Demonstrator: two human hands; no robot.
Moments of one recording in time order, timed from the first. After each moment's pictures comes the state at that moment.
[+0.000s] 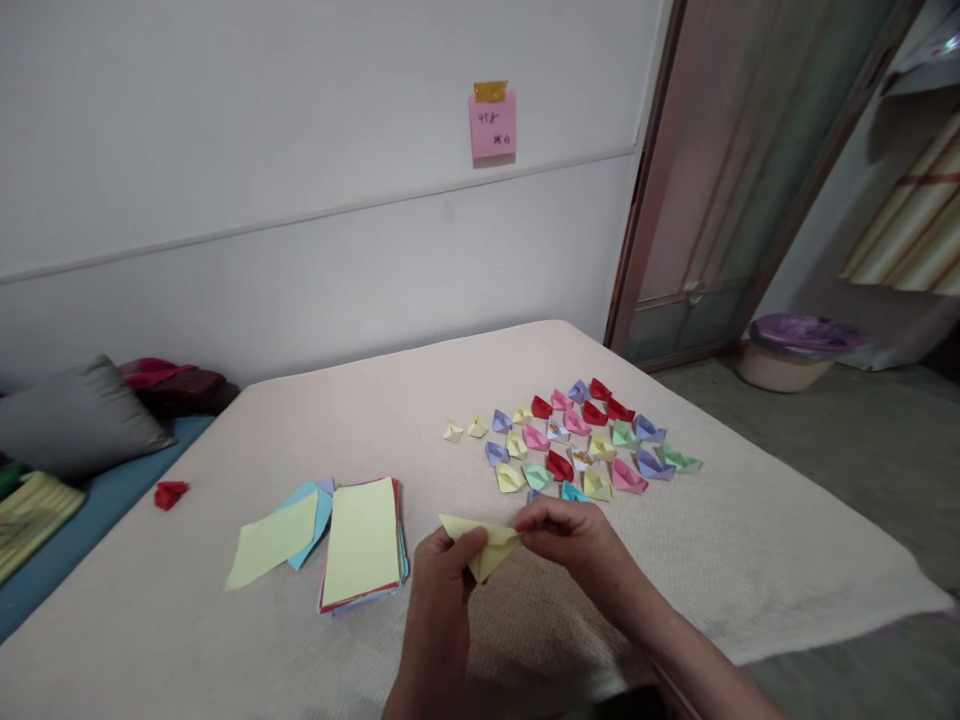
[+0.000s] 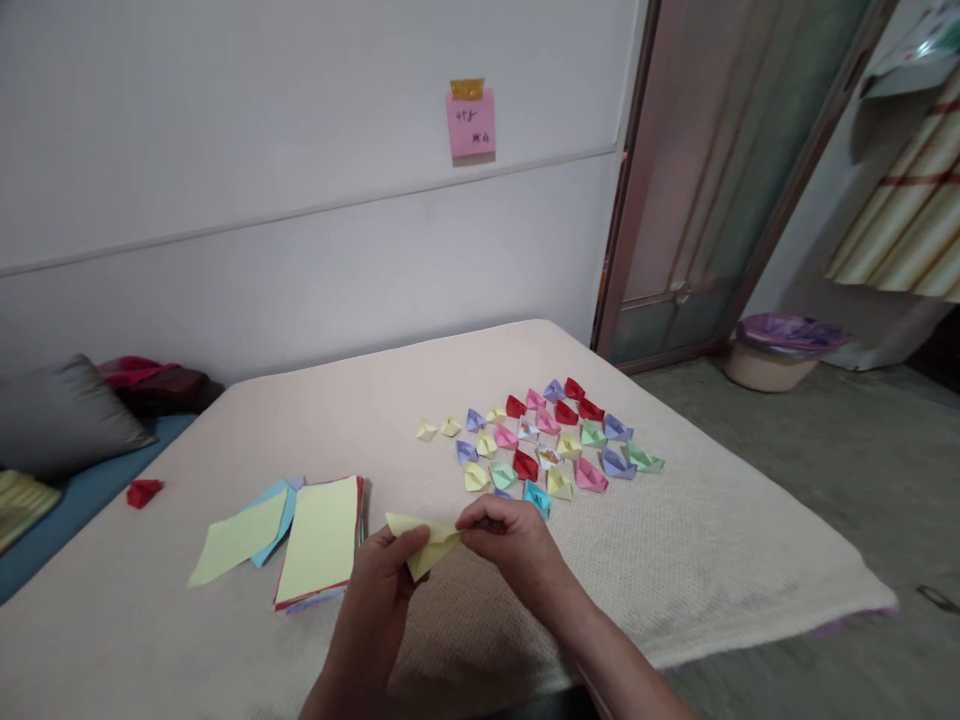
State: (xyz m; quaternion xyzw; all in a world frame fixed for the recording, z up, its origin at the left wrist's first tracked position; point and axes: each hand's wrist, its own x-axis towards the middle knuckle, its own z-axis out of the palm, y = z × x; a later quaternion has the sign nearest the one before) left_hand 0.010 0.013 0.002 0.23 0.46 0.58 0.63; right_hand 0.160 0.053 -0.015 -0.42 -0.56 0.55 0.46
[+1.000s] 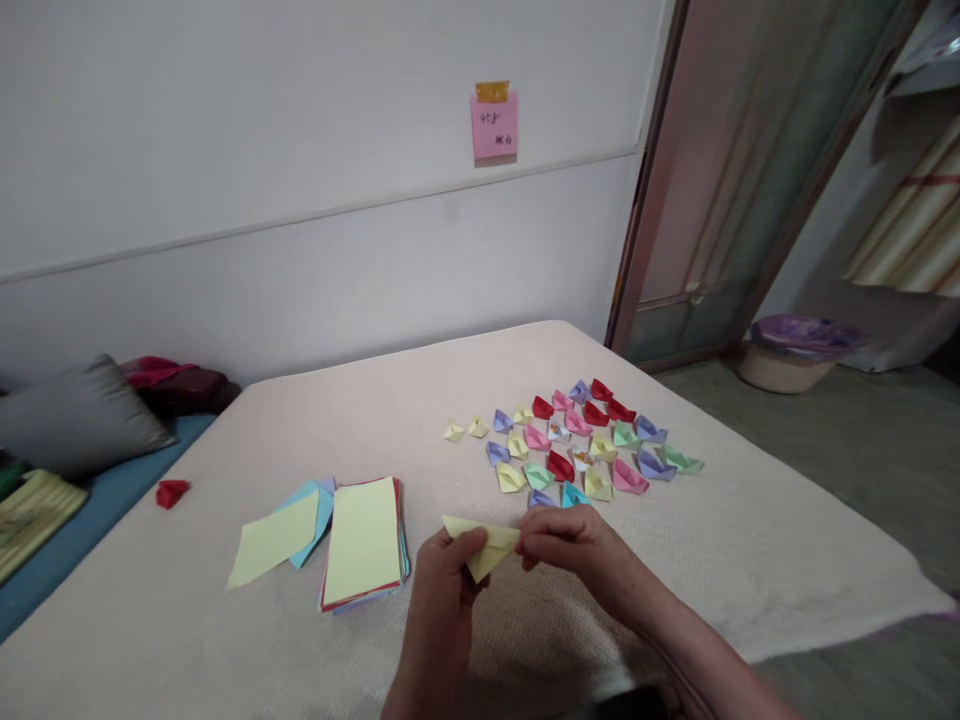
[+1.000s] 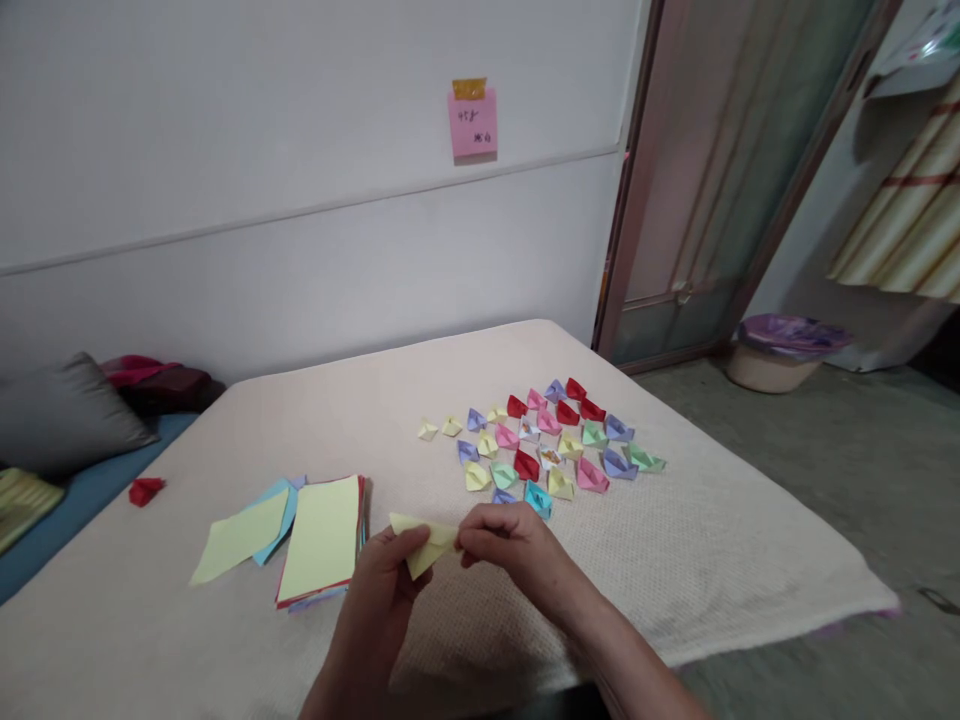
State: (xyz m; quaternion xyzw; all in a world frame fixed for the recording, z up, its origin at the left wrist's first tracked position) left_hand 0.007 0.014 -0.008 0.21 0.47 0.58 0.63; right_hand 0.171 0.047 0.002 -0.34 -0.60 0.62 0.38
